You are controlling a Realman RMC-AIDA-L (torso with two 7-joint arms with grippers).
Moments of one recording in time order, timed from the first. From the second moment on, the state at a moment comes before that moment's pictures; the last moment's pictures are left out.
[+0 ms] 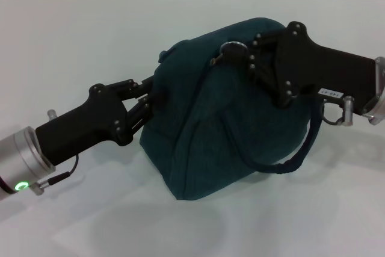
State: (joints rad) left arm -0.31 -2.09 0.86 0.36 1.43 1.68 -0.96; right arm 0.54 2.02 -1.55 -0.60 -0.92 -1.51 0.92
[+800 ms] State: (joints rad) left arm -0.31 -2.07 0.87 0.40 1.43 1.68 -0.96; right arm 0.44 2.01 -1.41 -0.59 -0.92 -1.57 0.93
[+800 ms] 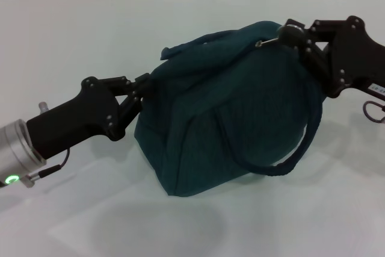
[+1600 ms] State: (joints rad) left arm -0.31 -2.05 0.86 0.45 1.46 1.68 -0.97; right arm 0.39 2.00 -1.30 -0.49 -0.93 -1.56 0.89
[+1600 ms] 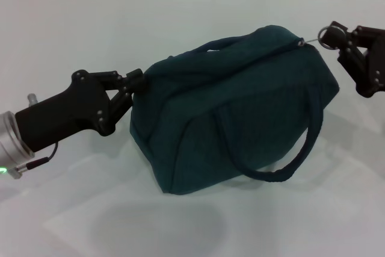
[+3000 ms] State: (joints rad) left arm -0.49 -2.04 0.87 0.49 1.60 1.61 -1.15; right arm 0.43 2.01 -1.30 -0.44 -0.98 -1.63 0.87
